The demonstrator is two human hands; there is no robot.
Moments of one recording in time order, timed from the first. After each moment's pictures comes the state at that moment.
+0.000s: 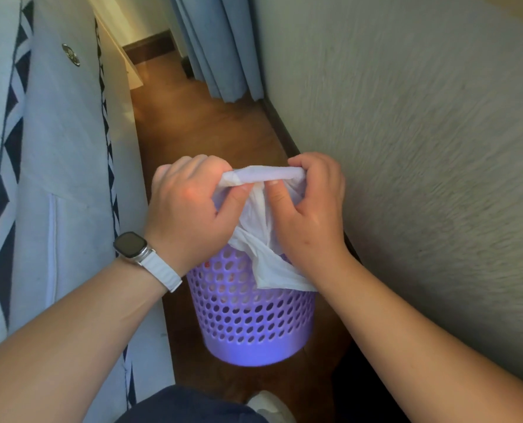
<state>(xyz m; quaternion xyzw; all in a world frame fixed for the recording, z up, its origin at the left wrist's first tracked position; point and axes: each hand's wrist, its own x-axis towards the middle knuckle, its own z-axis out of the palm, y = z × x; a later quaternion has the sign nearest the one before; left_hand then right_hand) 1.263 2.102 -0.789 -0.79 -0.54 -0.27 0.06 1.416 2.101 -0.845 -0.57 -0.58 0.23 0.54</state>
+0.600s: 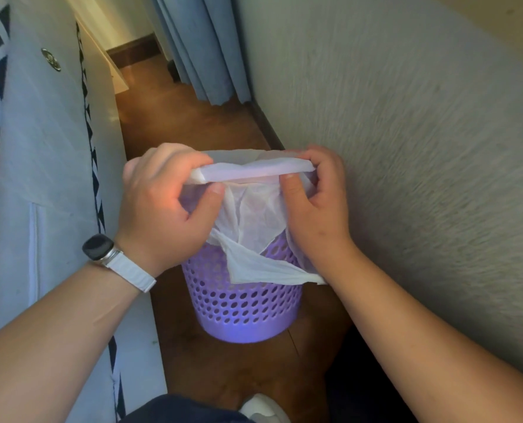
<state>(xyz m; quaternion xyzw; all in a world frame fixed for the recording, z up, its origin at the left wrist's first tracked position) 1.253 2.109 -0.785 -0.80 -0.51 -0.32 0.03 1.440 2.115 -0.856 -0.53 -0.53 0.27 0.60</state>
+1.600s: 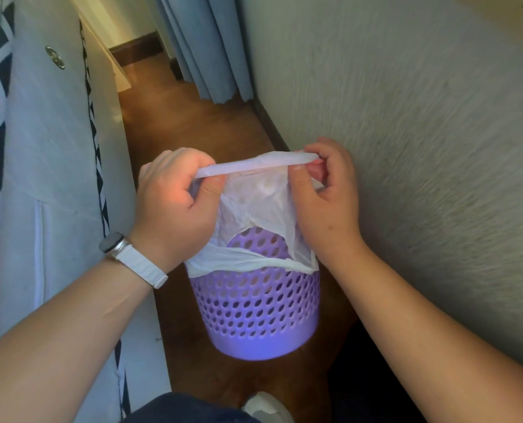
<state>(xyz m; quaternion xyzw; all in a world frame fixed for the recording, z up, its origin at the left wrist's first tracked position) 1.256 2.112 -0.790 -0.77 -0.53 -0.35 -0.02 1.443 2.117 -0.850 -0.56 -0.53 0.25 0.59</state>
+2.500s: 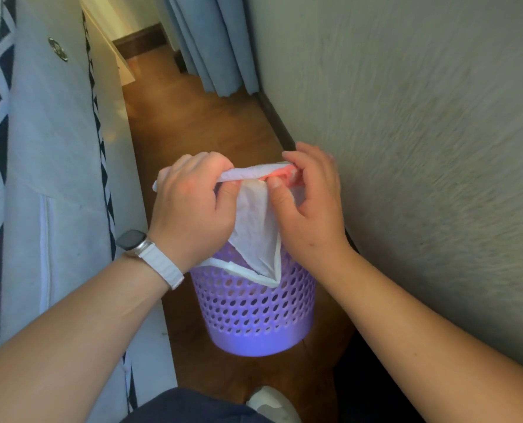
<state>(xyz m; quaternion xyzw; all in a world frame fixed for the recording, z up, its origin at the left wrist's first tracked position) 1.267 2.108 -0.795 -0.77 -0.58 -0.26 -0.02 1.422 2.104 -0.854 -0.55 -0.61 0.24 0.51</state>
